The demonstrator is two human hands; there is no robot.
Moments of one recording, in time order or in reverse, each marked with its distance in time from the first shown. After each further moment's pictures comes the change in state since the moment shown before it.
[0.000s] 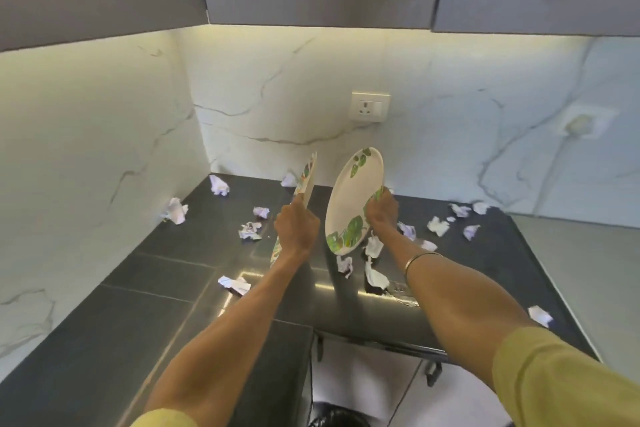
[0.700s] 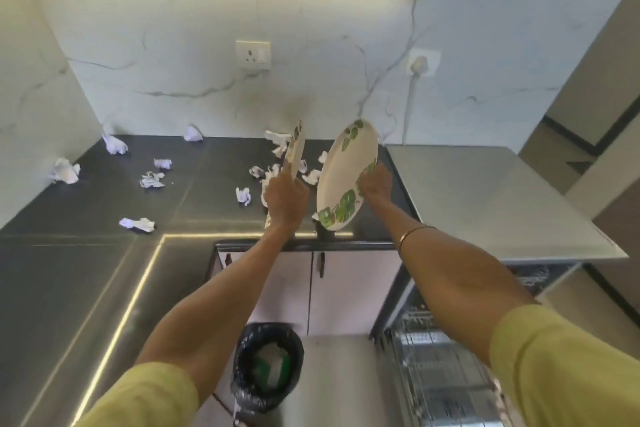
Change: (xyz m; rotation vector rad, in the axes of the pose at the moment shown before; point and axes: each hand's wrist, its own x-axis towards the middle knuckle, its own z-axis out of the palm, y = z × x) left_hand -0.235 0.156 0.016 -0.267 -0.123 0.134; right_hand -0.112 0.154 -0.256 -0.026 0.160 0.132
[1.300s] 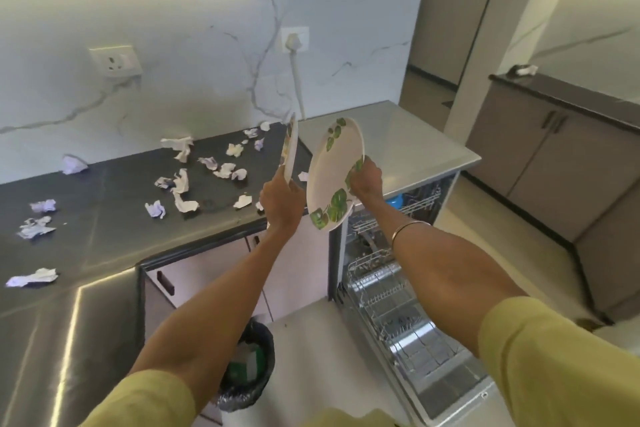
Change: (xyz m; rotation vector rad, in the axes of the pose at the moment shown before) left_hand -0.126 0.089 0.041 -0.203 -0.214 0.181; right_hand -0.082 0.104 -0.148 -0.022 0.250 0.109
